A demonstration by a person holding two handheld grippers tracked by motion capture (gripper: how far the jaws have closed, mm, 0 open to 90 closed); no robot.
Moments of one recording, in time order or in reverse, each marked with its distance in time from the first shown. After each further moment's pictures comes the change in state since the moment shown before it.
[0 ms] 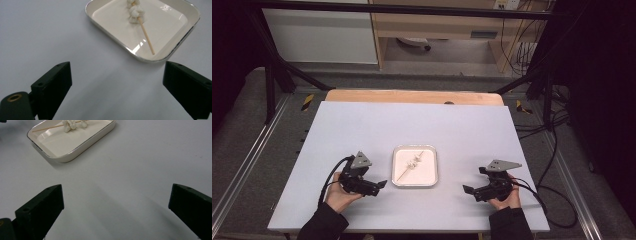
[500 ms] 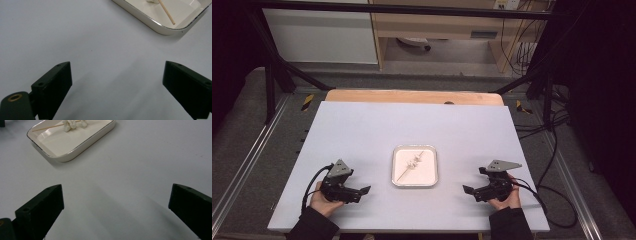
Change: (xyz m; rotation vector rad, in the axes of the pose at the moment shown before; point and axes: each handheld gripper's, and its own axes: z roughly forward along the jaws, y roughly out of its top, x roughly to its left) left arm 0.027 -0.049 -0.015 -0.047 -0.008 -0.060; right arm 0.000 -0.001 0.000 0.003 -0.001 -0.002
